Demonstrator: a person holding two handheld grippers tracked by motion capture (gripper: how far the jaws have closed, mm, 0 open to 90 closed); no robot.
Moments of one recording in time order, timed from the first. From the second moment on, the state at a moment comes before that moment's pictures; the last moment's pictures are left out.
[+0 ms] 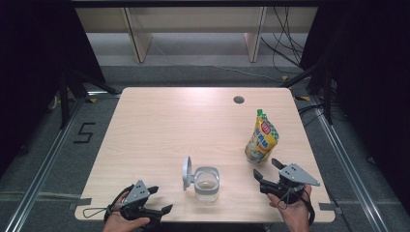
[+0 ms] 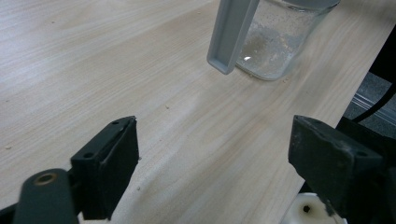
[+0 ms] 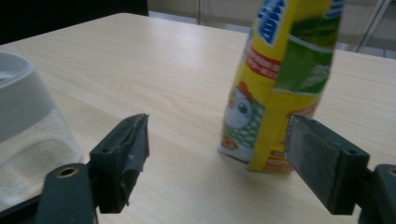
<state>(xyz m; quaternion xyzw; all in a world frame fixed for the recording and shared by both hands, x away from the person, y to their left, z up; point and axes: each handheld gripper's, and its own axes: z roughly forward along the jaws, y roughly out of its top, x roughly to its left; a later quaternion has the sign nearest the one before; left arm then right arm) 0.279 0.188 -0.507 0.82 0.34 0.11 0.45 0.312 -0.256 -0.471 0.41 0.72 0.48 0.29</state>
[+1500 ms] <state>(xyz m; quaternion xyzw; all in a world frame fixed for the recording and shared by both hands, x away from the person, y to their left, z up) 0.278 0.184 -0.502 0.80 0.33 0.13 0.48 0.374 -0.257 -0.493 0.49 0.67 0.47 0.30</state>
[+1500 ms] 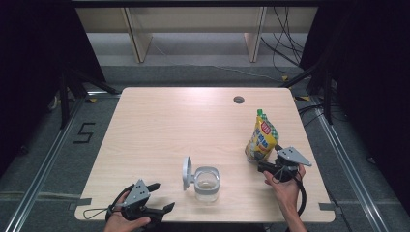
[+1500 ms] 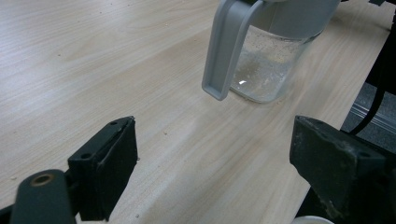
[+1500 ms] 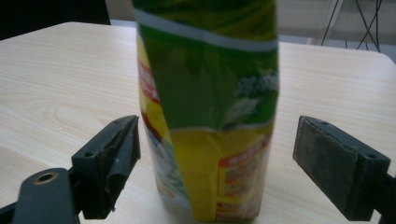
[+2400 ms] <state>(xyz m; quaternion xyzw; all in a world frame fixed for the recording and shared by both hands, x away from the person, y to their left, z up) 0.276 0.185 -0.502 0.79 0.34 0.12 0.49 0.395 -0.241 -0.506 0.47 0.65 0.49 0.34</state>
